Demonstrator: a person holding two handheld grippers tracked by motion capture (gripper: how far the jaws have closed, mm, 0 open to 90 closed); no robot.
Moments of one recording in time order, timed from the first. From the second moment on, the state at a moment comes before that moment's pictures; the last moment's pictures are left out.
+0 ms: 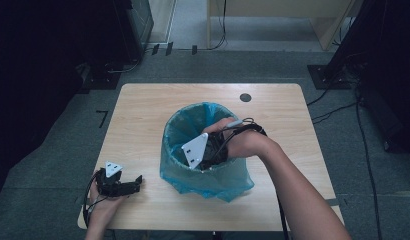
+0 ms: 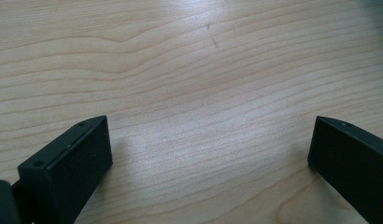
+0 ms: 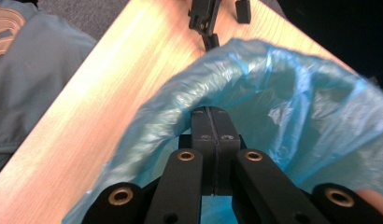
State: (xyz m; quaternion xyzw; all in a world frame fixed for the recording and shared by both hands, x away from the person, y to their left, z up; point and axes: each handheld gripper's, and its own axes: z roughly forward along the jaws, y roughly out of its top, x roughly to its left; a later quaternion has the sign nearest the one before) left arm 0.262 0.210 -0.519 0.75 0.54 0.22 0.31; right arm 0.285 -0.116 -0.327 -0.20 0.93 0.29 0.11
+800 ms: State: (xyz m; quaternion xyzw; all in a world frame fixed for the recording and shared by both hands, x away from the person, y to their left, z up) left arm 0.262 0.210 -0.519 0.75 0.54 0.22 0.31; right arm 0.248 -0.173 -0.302 -0.20 0.92 0.32 0.09
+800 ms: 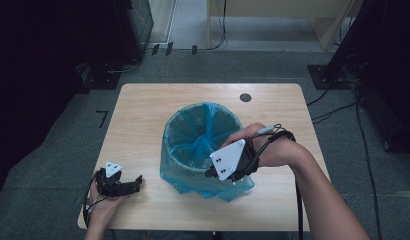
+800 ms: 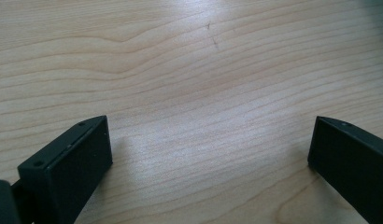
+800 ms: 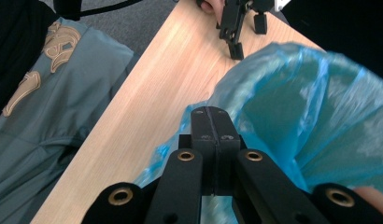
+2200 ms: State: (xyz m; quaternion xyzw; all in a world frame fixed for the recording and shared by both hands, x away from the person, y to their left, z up) left arm 0.262 0.210 -0.519 0.75 0.54 0.23 0.31; right arm 0.242 -0.284 -0.426 0.20 0.91 0.37 0.05
